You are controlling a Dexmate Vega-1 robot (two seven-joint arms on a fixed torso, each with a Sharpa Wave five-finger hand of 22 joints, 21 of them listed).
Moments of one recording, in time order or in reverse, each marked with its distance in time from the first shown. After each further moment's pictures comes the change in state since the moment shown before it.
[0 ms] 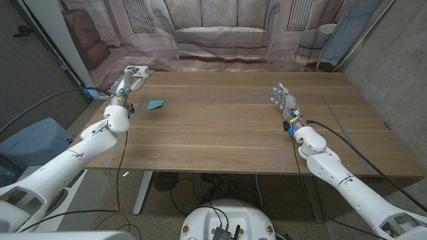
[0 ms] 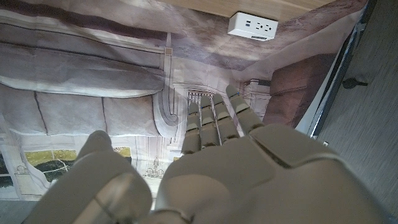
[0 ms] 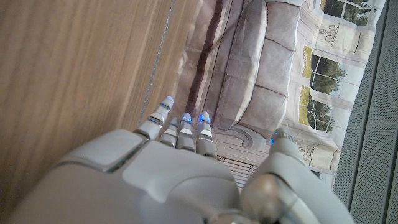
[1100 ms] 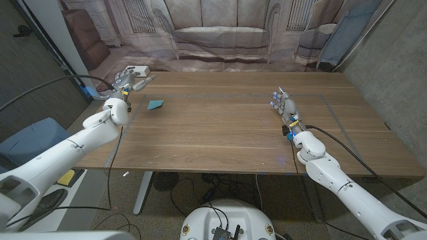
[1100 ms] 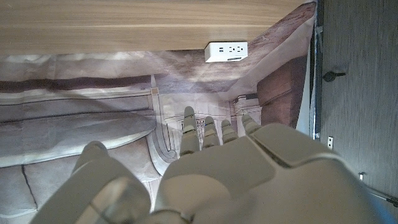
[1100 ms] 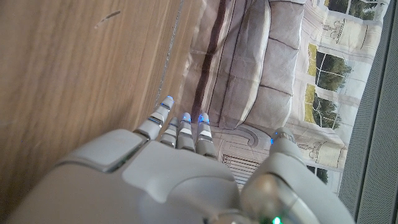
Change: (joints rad) left arm -0.080 0.074 0.101 -0.095 0.092 0.324 -0.189; left_hand -0.082 -0.016 -0.068 0.021 0.015 -0.044 -0.071 -0.020 0.000 -0.323 -0.044 -0.058 -0.009 -0.419 0.015 -0.034 0.005 -0.429 0.039 -0.120 0.011; right arm -0.044 0.006 0.002 -0.026 0.011 -0.001 -0.022; right_hand 0.000 0.000 -0.003 0.003 0.000 -0.011 -0.011 0.000 0.000 0.004 0.004 -0.006 0.000 0.000 0.000 0.000 -0.004 0.007 0.000 -0.008 0.000
